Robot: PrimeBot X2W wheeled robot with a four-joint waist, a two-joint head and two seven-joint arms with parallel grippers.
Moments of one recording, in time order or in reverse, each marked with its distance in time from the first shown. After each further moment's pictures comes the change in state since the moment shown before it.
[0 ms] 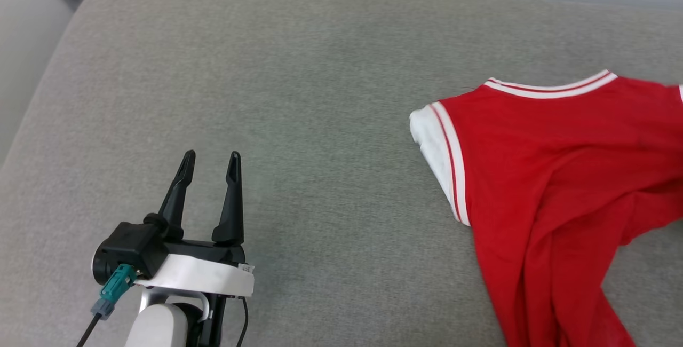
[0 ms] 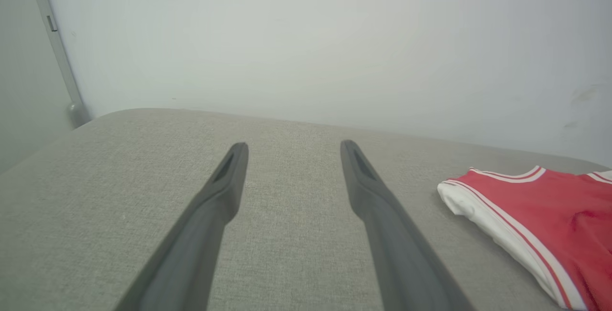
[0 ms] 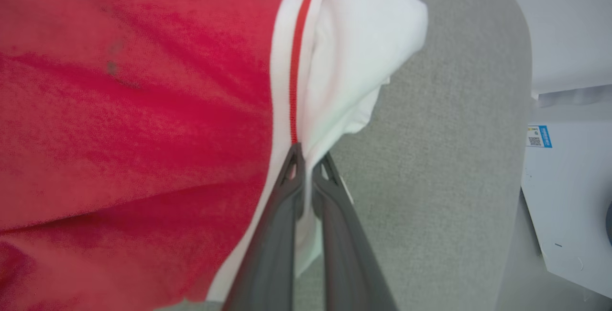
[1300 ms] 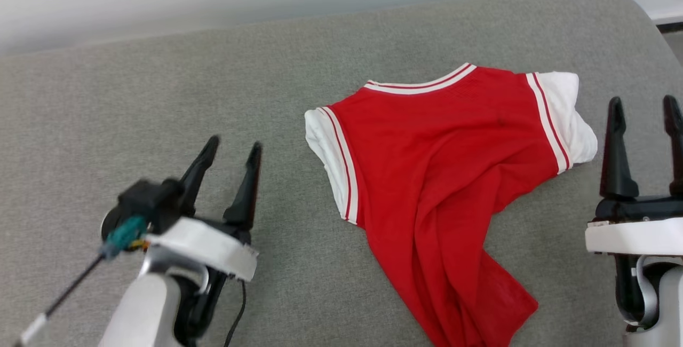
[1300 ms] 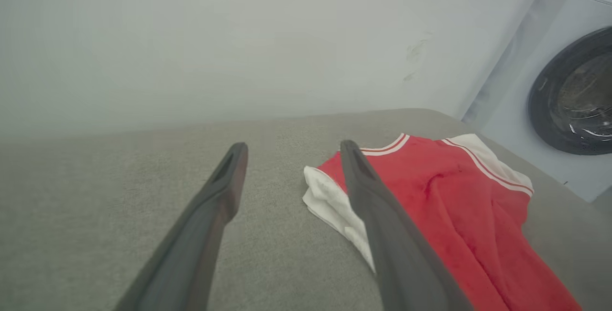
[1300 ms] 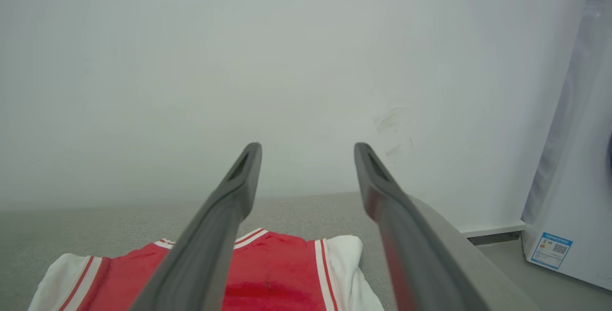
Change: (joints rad) left arm -0.078 0.131 -0.108 0.029 -0.111 -0.007 0.133; right arm 0.420 0.601 -0.392 -0.641 -0.170 0.000 -0.827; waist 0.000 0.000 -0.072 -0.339
